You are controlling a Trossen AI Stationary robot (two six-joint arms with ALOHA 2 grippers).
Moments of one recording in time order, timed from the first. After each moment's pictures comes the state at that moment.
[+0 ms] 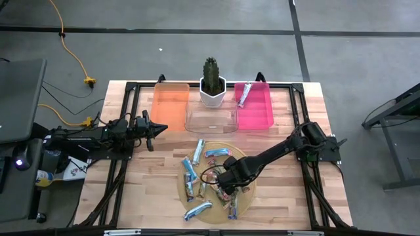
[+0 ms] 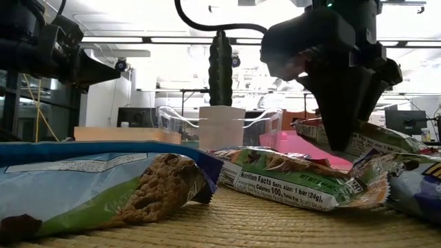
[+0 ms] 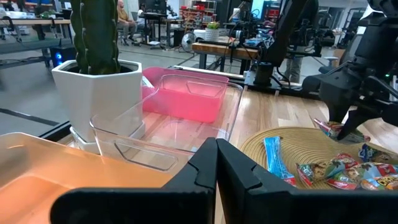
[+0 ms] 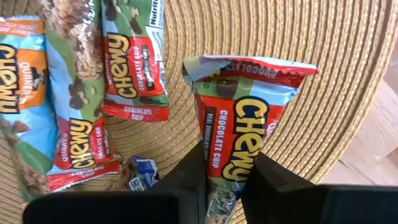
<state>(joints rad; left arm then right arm) 0.05 0.10 0.02 0.03 -0.22 -0.08 0.41 2.01 1.47 -0.99 0.05 1.28</state>
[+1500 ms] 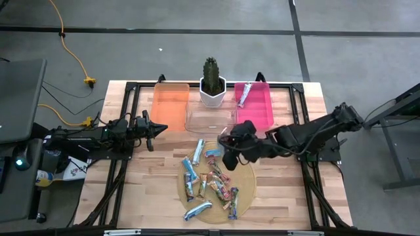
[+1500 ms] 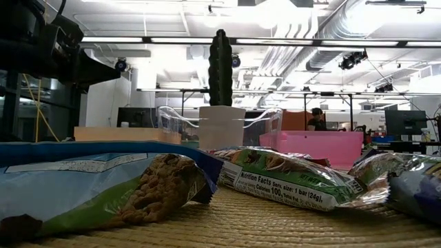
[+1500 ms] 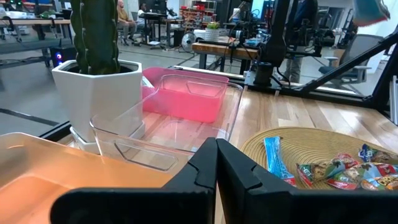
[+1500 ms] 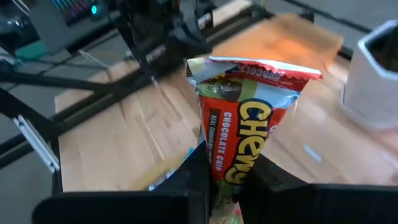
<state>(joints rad) 0.05 0.10 0.02 0.03 -0.22 -0.08 0.36 1.52 1.47 -0.59 0.59 0.73</state>
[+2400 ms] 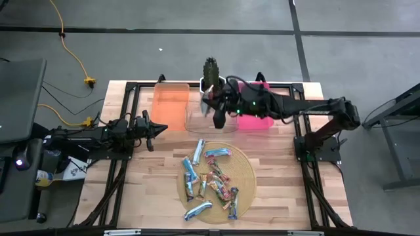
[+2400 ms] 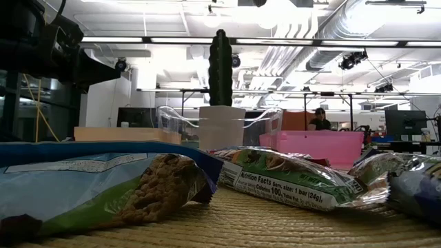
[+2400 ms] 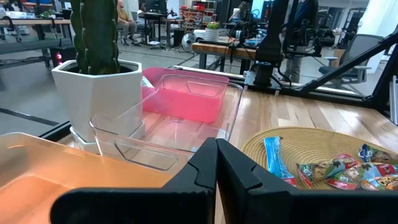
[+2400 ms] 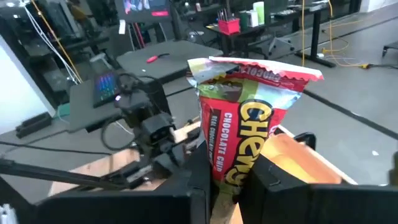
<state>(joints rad) 0.05 0.10 0.02 0.03 -0.22 -0.08 -0.06 1.52 1.47 -0.12 0.23 0.27</state>
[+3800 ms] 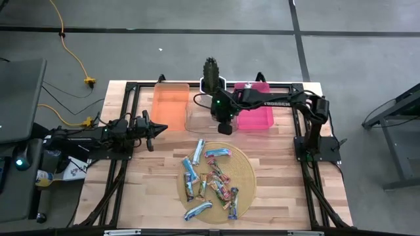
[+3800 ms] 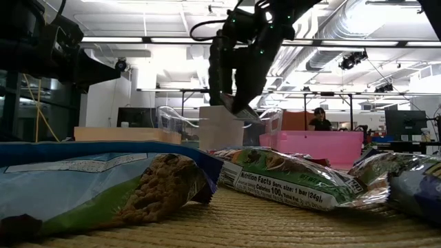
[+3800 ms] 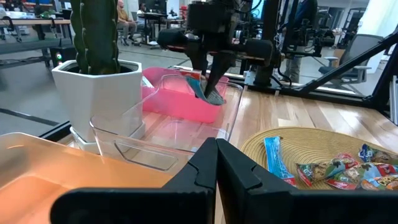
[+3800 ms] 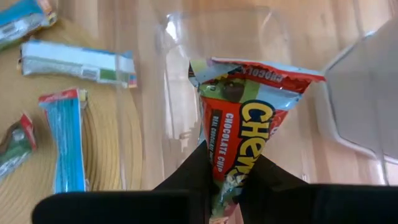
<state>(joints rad) 0.05 0.10 0.02 0.03 -0.22 -0.08 -0.28 1.87 1.47 -0.68 -0.11 -0.16</state>
